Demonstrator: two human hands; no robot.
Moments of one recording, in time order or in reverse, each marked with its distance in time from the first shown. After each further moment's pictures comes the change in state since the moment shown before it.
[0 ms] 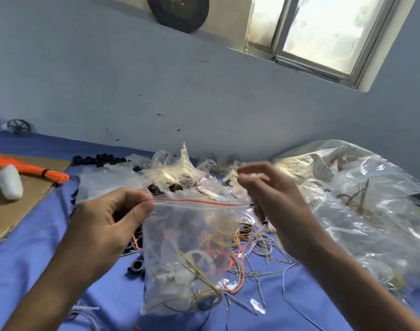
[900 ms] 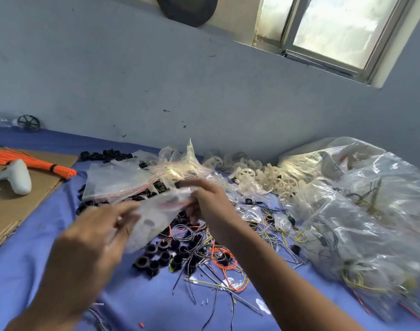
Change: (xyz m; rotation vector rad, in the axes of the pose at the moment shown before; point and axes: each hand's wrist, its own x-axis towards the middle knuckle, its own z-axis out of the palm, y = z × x) left_hand -0.023 -0.030 -0.014 0.678 0.198 0.455; right_hand 0.040 0.064 0.094 0.227 -0.266 0.272
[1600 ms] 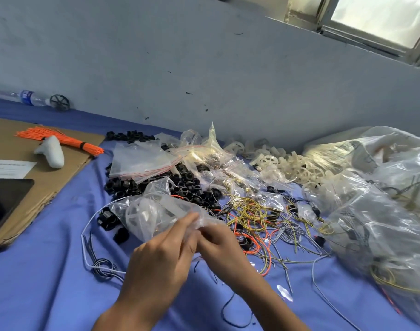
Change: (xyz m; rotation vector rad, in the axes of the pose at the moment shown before) left_hand -0.042 0.048 0.031 -0.080 -0.296 -0.249; right_hand -0.055 0.084 0.027 -0.430 -0.066 -0.279
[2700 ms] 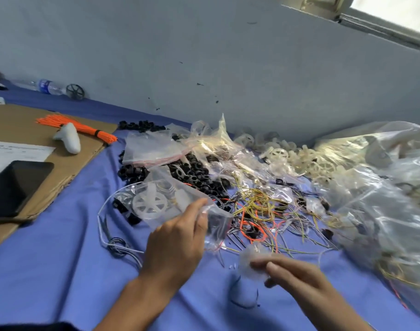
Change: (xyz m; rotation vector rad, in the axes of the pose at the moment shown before) left_hand -0.003 0.002 0.018 -0.087 -0.047 -0.154; right_hand -0.104 -0.005 -0.094 0.215 -0.085 0.297
